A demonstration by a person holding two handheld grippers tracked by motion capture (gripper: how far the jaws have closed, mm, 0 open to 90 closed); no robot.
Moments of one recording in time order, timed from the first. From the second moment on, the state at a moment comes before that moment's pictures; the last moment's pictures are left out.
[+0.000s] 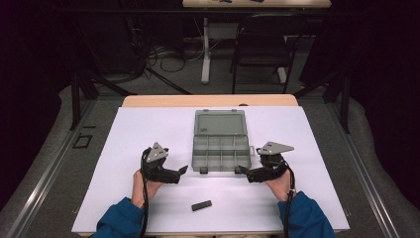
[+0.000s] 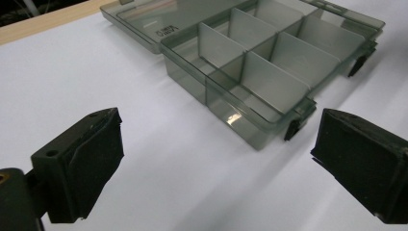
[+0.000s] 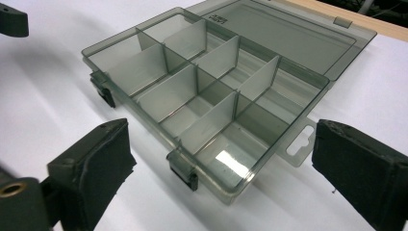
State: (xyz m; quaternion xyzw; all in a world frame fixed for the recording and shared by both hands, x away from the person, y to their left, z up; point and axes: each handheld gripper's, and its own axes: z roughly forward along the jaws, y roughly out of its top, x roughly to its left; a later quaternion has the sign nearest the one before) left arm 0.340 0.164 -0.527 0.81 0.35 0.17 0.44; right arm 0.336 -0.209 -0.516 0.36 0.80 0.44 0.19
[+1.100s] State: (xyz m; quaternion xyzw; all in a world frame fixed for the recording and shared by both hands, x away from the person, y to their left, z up) left arm 0.316 0.157 -0.523 0.84 0.31 0.16 0.42; right arm 0.309 -0.214 -0.526 0.35 0.80 0.44 0.19
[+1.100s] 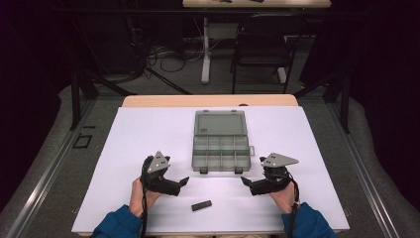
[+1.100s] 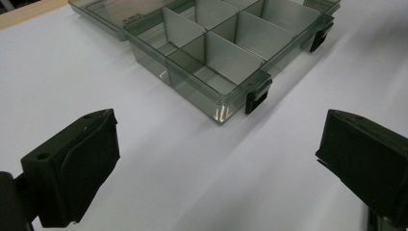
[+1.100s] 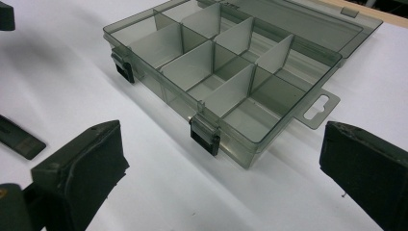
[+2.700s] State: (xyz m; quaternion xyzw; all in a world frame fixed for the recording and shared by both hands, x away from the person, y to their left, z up) left arm 0.294 0.106 -0.513 0.92 0.23 0.10 0.29; right arm 0.312 -0.212 -0.527 0.34 0.81 0.44 0.18
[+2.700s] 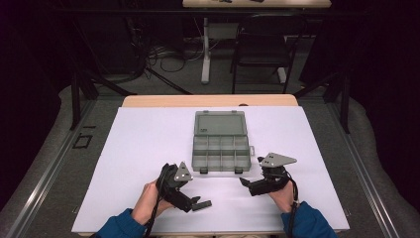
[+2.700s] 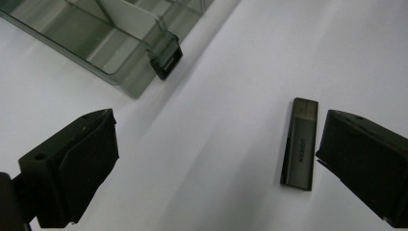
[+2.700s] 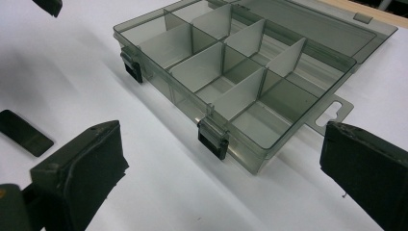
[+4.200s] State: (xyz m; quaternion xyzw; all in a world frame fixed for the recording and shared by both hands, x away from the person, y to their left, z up) left arm 0.291 0.075 -0.520 0.96 0.20 0.05 0.18; right arm 0.312 -0.209 -0.530 0.33 0.82 0.44 0.17
